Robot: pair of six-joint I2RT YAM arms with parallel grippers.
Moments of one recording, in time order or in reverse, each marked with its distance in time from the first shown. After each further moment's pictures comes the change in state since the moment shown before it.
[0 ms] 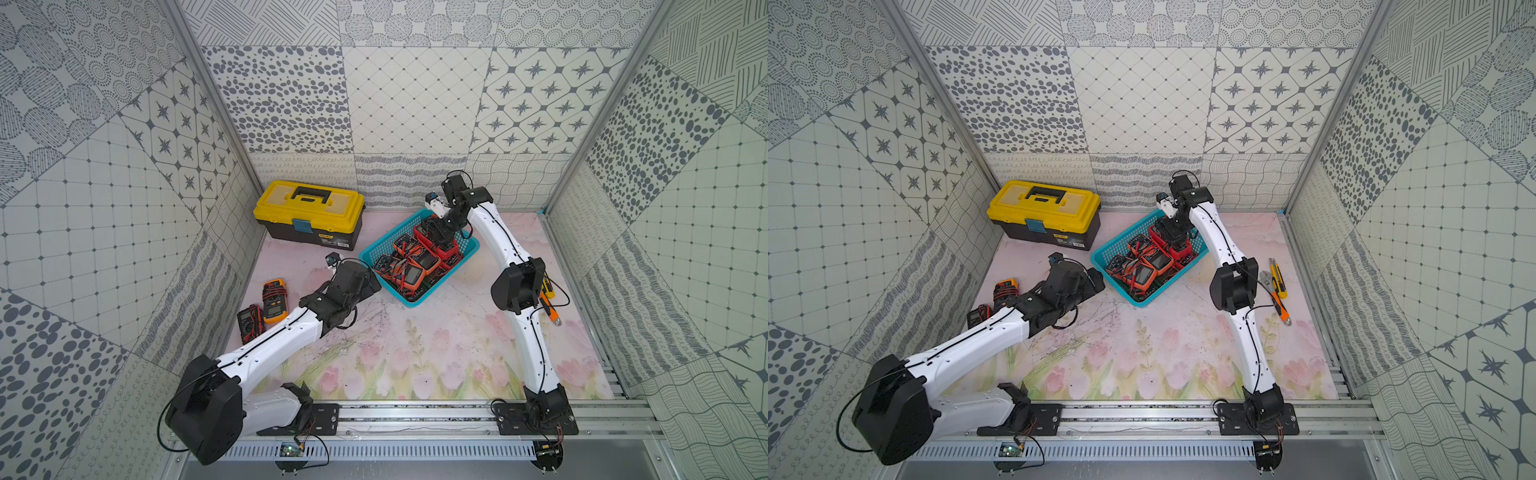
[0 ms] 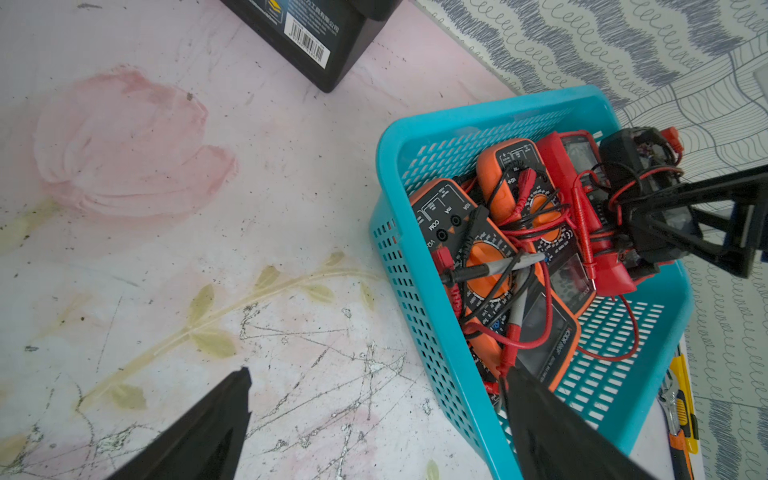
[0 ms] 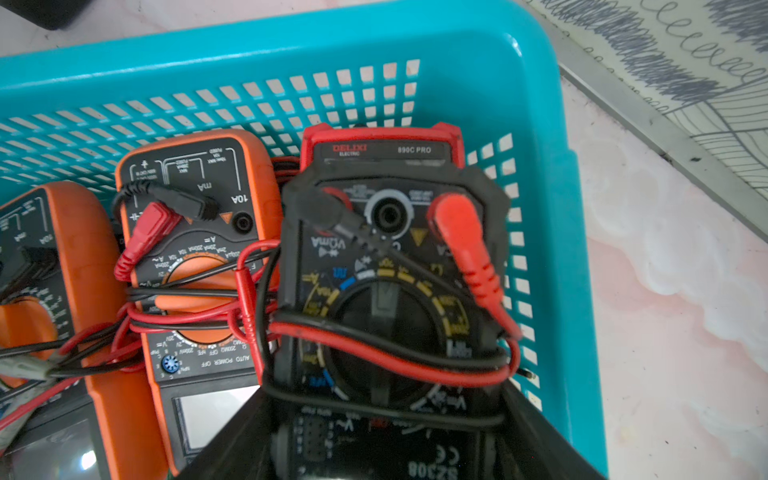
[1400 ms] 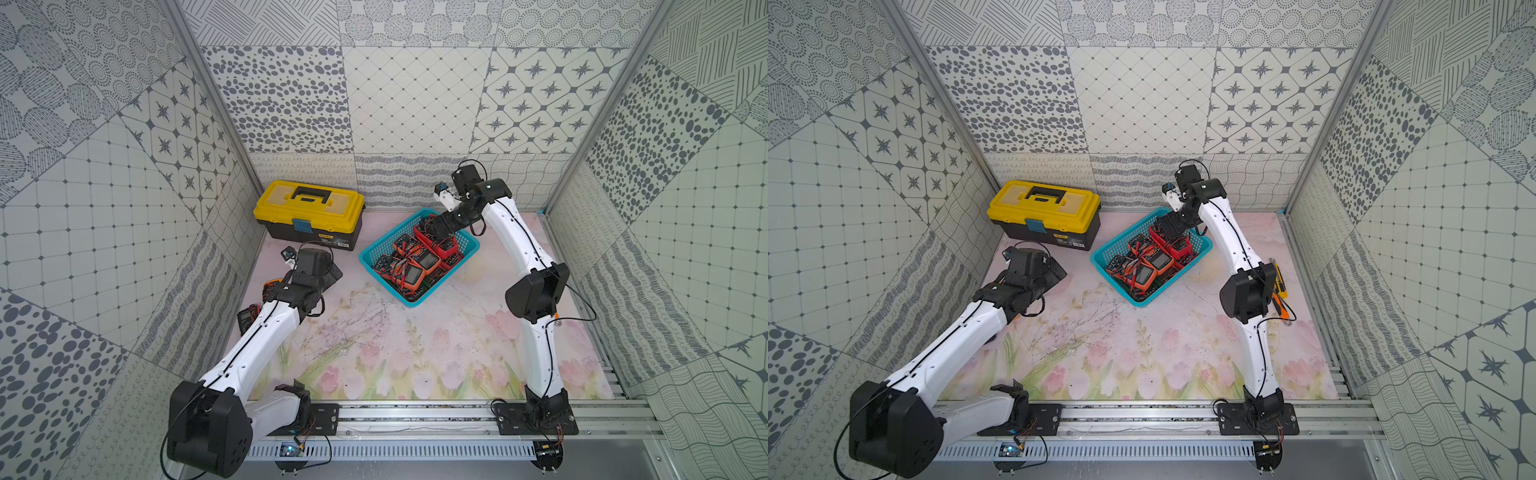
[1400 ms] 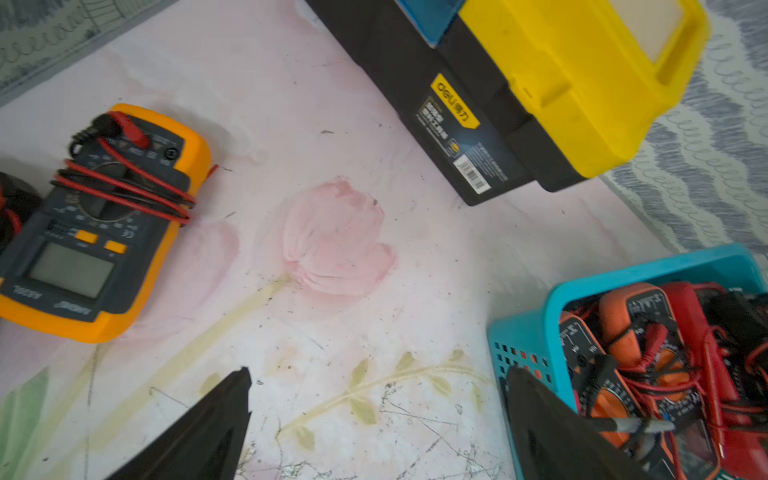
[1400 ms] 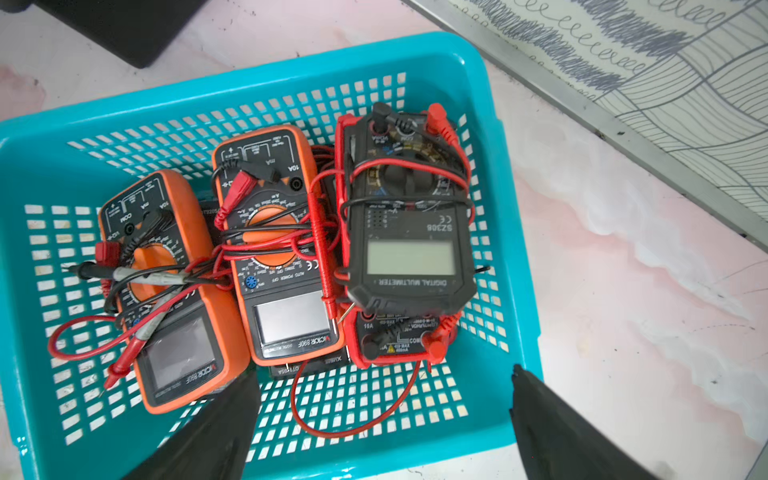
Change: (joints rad) left arm 0.377 -0.056 0.083 -0.227 0.000 0.086; right arm 0.021 -0.248 -0.179 -0.028 0.012 0.064
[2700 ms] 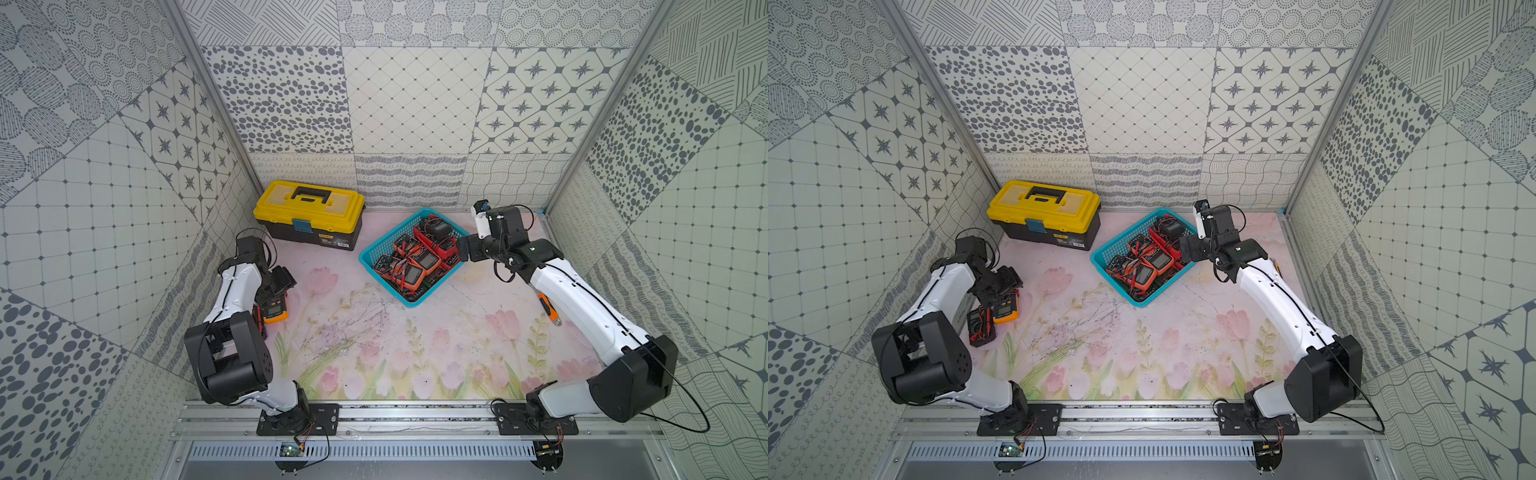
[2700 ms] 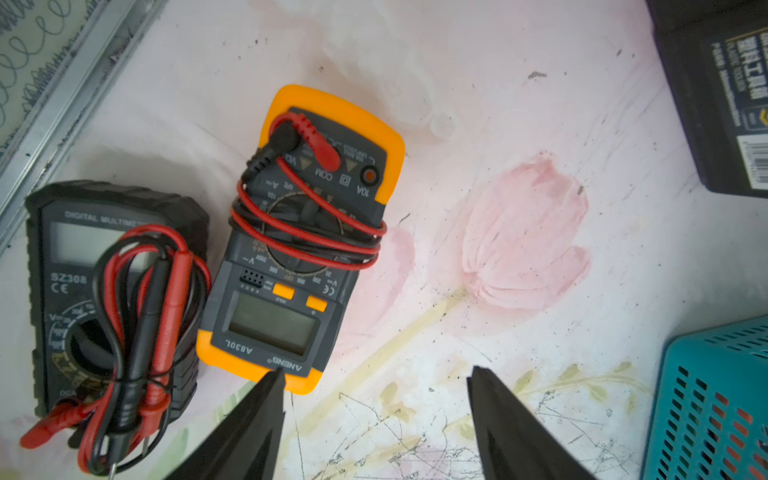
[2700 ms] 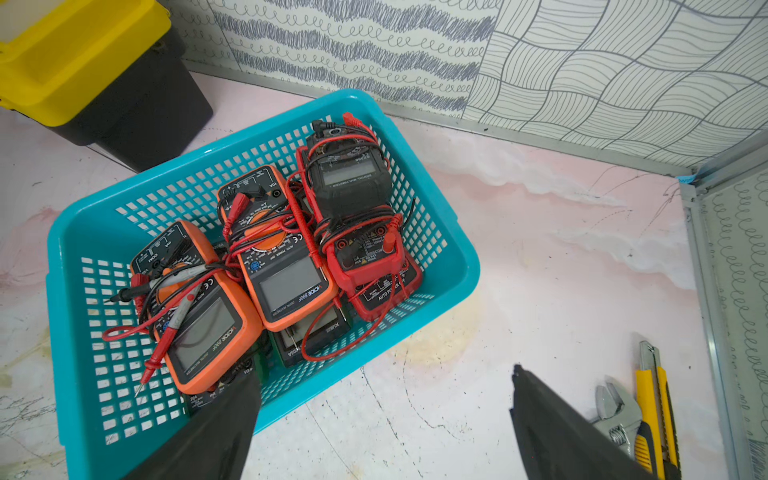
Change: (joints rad) left arm 0.511 0.353 0.259 -0.336 0.382 0.421; right arm 0.028 -0.820 -1.118 0.701 0.202 0.284
